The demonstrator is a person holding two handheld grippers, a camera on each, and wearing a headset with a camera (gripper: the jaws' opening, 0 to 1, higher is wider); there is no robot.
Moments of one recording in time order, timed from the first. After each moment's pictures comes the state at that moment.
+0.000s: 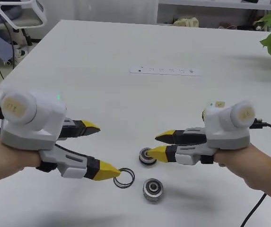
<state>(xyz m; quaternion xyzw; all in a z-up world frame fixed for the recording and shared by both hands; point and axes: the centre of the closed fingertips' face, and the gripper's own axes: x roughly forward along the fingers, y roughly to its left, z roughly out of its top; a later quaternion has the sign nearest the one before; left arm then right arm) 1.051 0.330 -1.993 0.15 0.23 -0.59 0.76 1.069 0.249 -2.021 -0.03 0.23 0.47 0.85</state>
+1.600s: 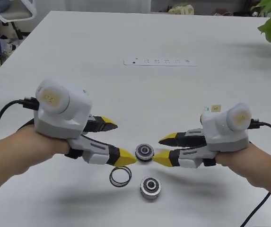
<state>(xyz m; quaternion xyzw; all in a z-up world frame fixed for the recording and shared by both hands) 1.075 0.282 -2.020 0.14 0.25 -0.61 0.74 1.069 0.230 -2.062 -0.07 0.26 0.48 0.84</state>
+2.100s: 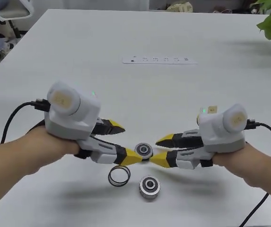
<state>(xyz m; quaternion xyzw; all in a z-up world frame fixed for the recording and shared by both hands) 1.075 0.267 -2.032 0.14 0.26 -0.61 0.73 1.068 0.232 -2.067 -0.07 0.26 0.48 0.83</state>
